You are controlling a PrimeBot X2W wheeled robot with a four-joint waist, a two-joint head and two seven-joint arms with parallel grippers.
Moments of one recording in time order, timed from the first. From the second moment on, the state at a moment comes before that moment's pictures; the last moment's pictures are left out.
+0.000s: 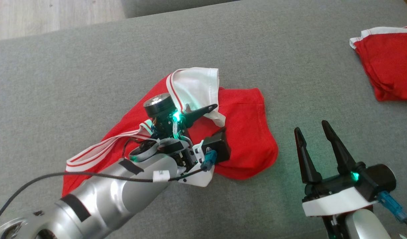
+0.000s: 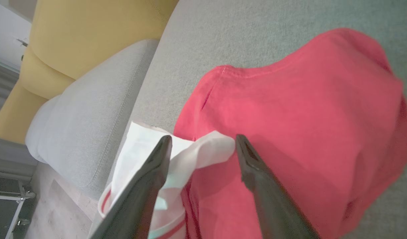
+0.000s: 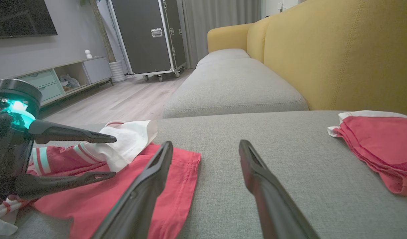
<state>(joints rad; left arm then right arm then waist) -0.84 0.25 -1.22 0.44 -0.05 0.03 0.21 0.01 -0.11 0.18 0.05 0.17 0.13 -0.25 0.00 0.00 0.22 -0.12</state>
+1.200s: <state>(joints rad) -0.79 0.53 -0.95 0.05 -0.24 0.20 -0.03 -0.23 -0.24 0.26 0.47 0.41 0.13 -0.25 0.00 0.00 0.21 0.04</state>
